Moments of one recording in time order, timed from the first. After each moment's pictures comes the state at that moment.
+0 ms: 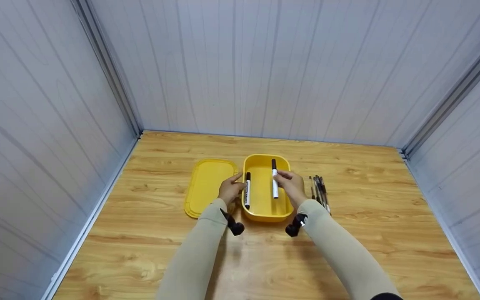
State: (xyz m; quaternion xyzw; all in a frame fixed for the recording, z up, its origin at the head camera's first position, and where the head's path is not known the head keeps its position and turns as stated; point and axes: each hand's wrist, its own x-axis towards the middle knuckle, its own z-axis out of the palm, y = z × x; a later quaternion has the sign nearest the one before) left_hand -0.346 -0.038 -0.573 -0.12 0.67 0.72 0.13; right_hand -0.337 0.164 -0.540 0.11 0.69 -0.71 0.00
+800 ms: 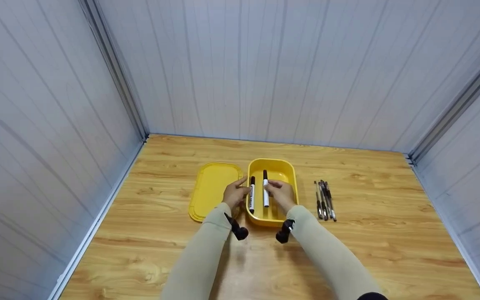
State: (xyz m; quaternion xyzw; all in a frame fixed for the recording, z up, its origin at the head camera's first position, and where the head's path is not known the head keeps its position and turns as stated) left_hand -0.341 -0.035 -0.563 -0.12 0.67 0.72 0.13; right_hand -0.345 0.123 -0.567 0.12 0.72 -0.68 0.00
